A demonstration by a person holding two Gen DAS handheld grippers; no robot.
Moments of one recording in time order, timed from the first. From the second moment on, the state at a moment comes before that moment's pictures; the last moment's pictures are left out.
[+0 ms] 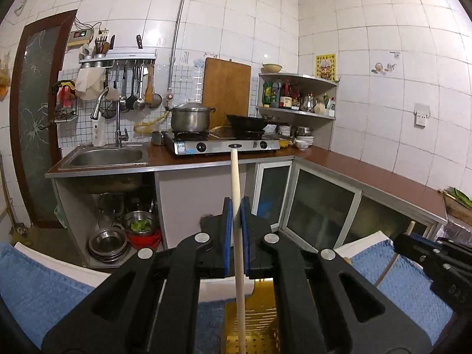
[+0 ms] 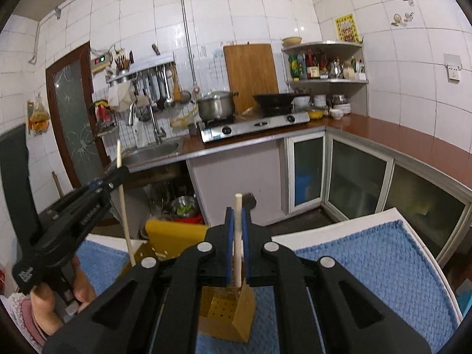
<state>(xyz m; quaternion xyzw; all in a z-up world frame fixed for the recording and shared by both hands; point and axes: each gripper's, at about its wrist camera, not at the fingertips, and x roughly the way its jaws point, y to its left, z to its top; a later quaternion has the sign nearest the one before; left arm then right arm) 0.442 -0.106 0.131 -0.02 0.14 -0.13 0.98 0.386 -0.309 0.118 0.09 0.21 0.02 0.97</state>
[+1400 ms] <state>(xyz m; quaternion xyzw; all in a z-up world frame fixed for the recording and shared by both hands) 0.263 -0.013 0.137 0.03 0.19 -0.04 0.98 0.250 -0.309 0.132 0.10 0.22 0.05 0.97</state>
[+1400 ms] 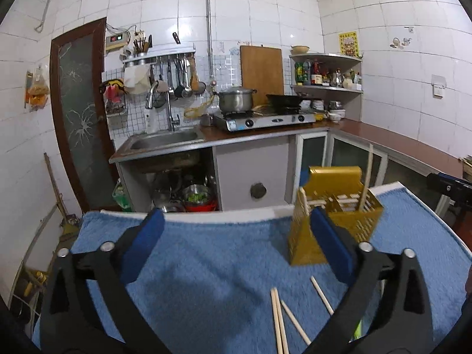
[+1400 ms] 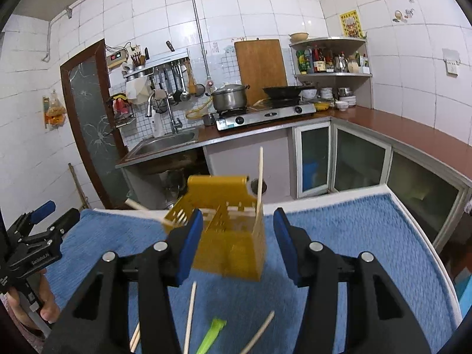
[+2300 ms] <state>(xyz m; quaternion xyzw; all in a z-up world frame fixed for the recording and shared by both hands) 0.285 -0.009 -0.007 0.00 0.43 -0.06 0.90 0.264 -0.303 -0.027 0.10 0.42 -0.03 0.90</state>
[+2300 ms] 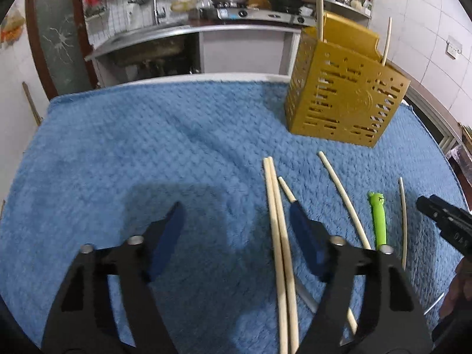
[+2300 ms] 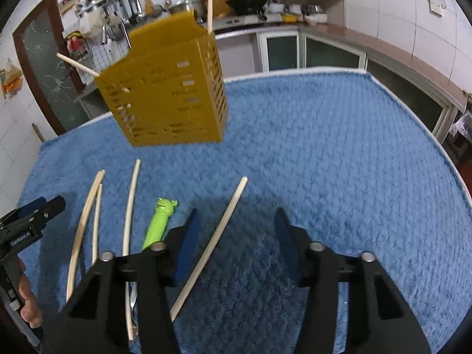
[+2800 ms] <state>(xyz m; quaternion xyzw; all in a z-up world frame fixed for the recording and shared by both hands) 0.328 -0.030 -0.028 0.00 0.46 -0.09 0.88 0.290 -0.291 -0.044 0.11 0.48 -0.05 0.87</state>
